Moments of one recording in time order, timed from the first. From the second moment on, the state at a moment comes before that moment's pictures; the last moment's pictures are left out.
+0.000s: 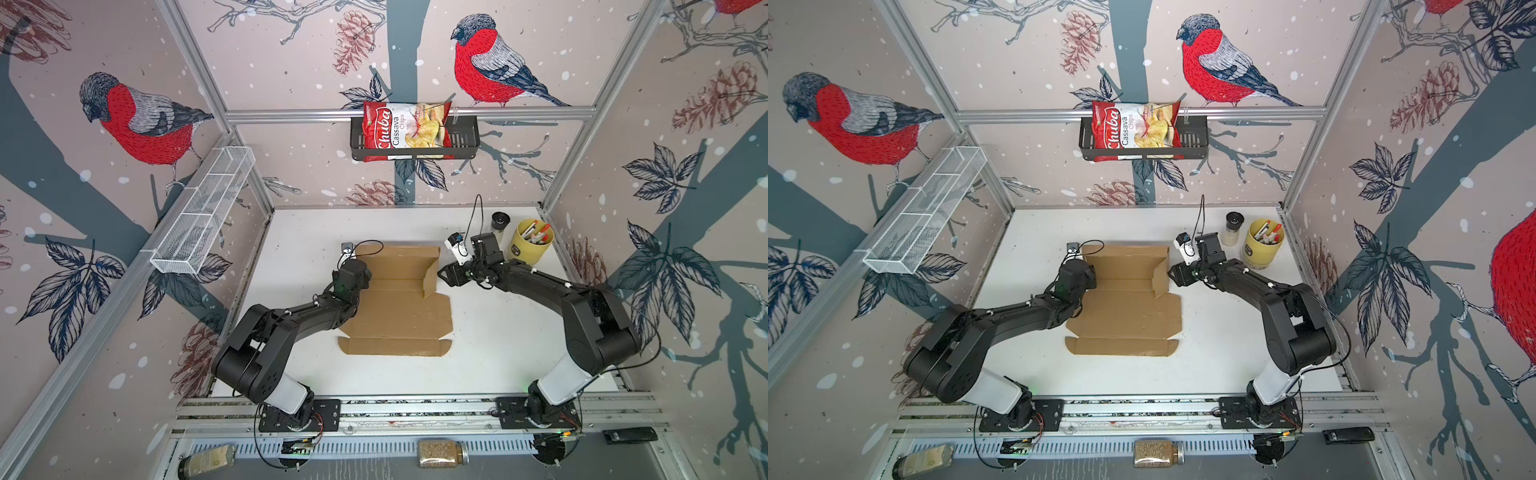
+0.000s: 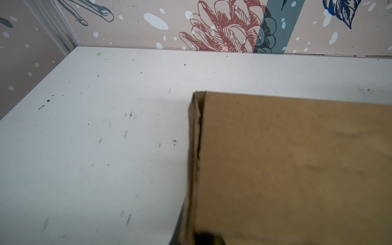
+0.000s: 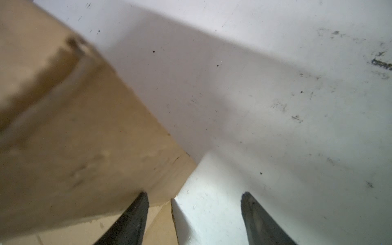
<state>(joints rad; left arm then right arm) -0.48 1.53 0.64 0.35 -0.45 -0.28 0.42 1.66 0.98 -0.18 -0.33 -0.08</state>
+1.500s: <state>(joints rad) -0.48 1.53 0.65 0.32 -0.45 -0.29 0.46 1.56 0.77 0.23 -0.36 0.05</state>
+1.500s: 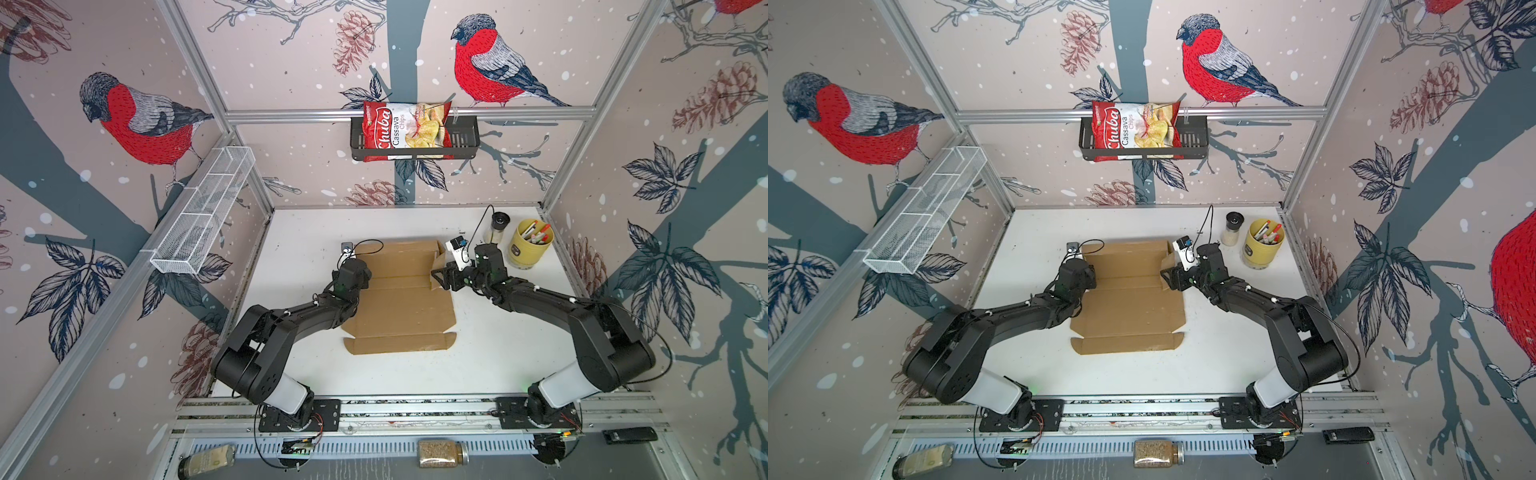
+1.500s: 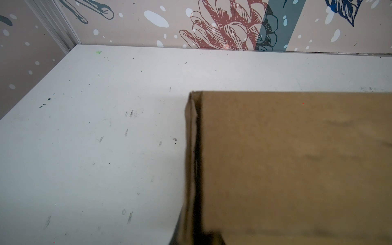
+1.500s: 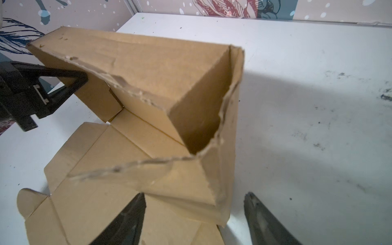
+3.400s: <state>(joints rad) -0.48 1.52 0.71 0.23 -0.35 -0.29 0.69 1.88 0.92 0.57 0.67 -0.10</state>
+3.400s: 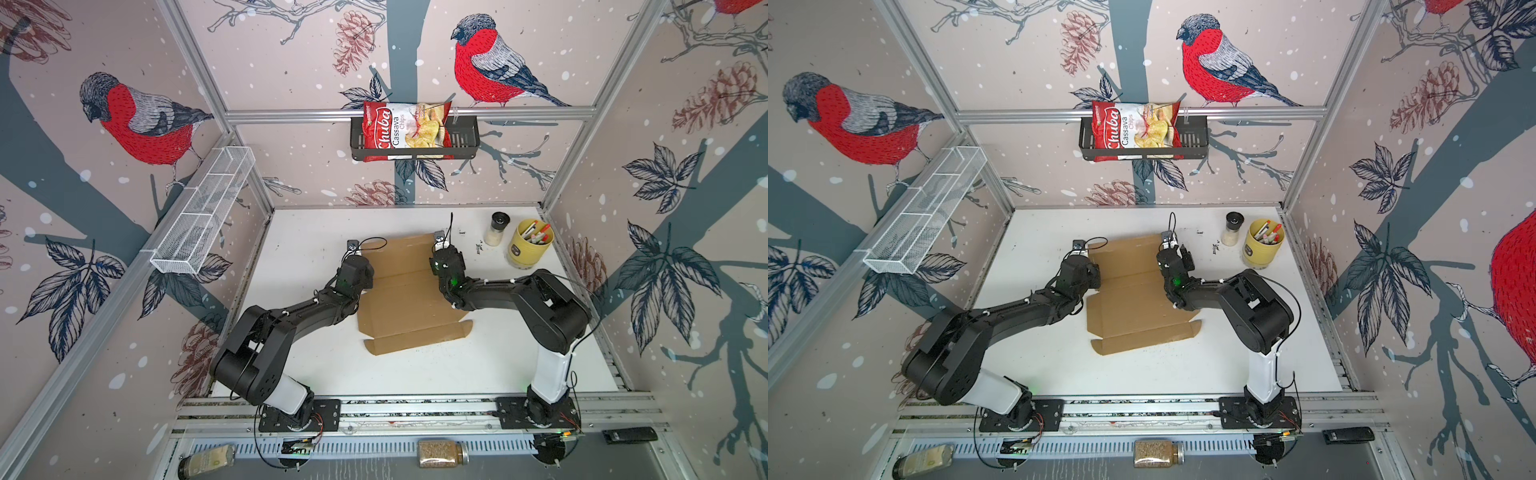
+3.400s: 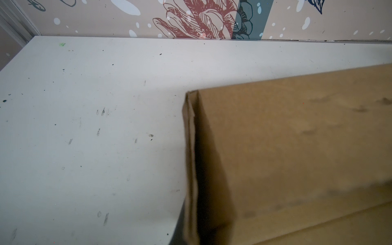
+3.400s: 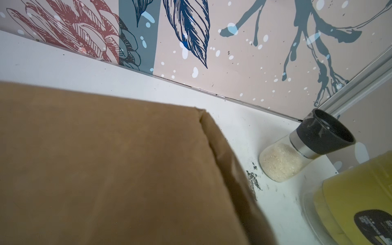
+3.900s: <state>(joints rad) -0.48 1.53 0.72 0.22 -0.37 -0.29 0.67 1.75 0.77 0.49 0.43 0.00</state>
